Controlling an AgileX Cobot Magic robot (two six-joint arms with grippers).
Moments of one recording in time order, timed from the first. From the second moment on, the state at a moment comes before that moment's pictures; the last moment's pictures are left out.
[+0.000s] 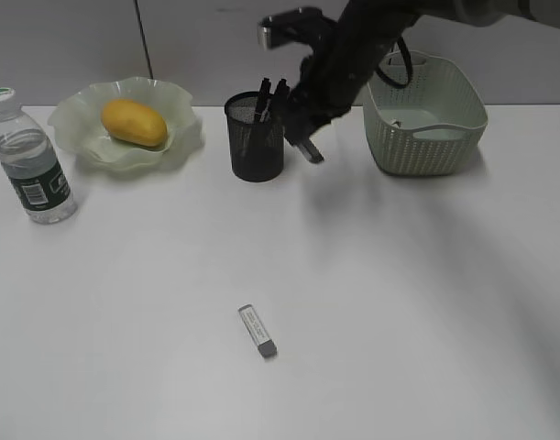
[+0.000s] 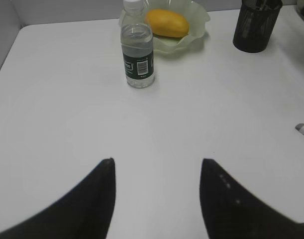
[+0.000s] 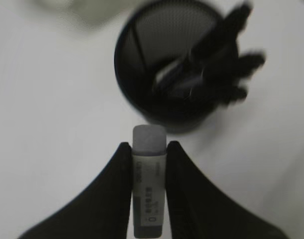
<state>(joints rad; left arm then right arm) -0.10 -0.01 -0.52 -0.01 1.07 0.00 0.45 2.30 -2.03 0.31 0.88 -0.46</state>
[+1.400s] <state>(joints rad) -0.10 -0.01 -0.52 -0.01 1.07 0.00 0.52 2.38 -2.08 0.35 0.57 -0.45</state>
